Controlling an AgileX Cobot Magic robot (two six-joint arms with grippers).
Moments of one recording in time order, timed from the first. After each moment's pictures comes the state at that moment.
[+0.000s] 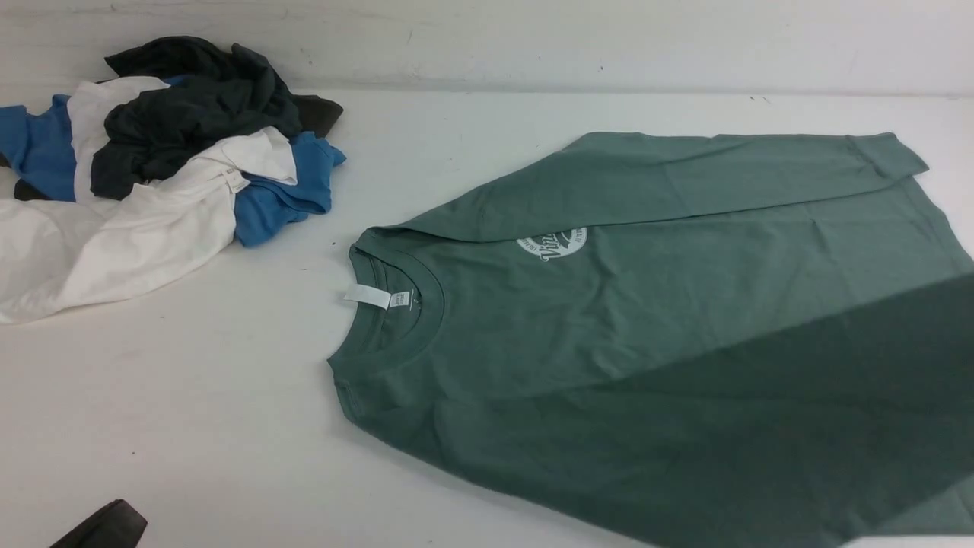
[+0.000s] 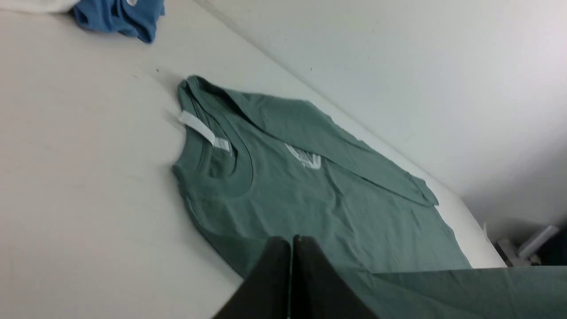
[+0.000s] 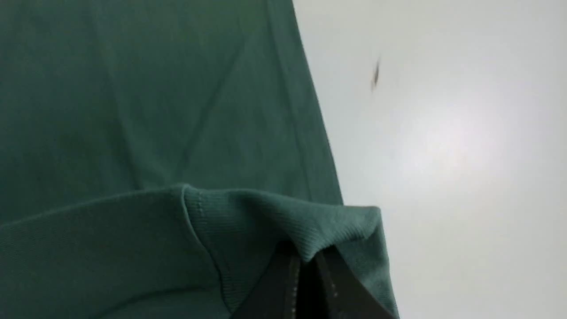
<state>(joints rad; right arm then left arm) -0.32 1.49 -1.29 -0.09 0.99 -0.09 -0.08 -0.01 0.03 -1.00 0.27 0.25</state>
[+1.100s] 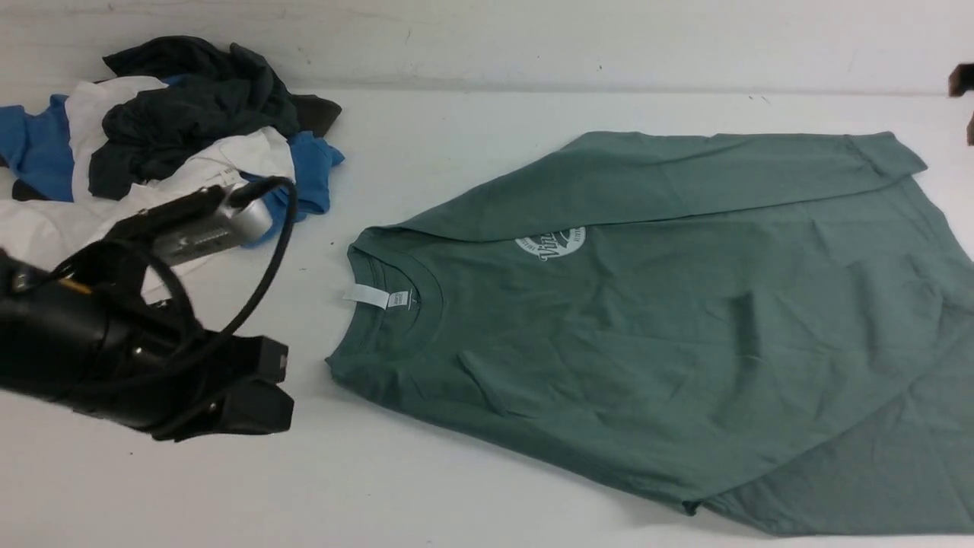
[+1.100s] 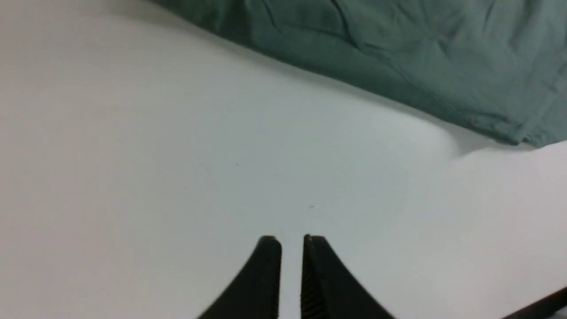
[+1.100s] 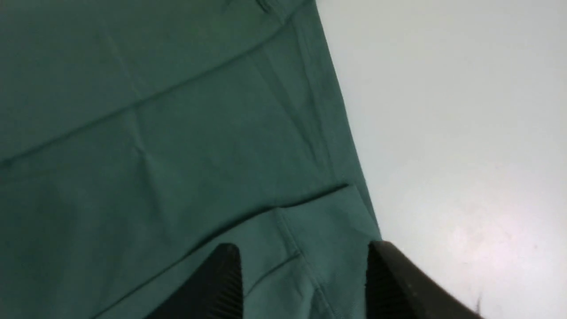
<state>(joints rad) -0.22 2.11 -2.15 -0.02 1.24 0.00 -0.08 1.35 -0.88 -0.64 0.92 0.28</state>
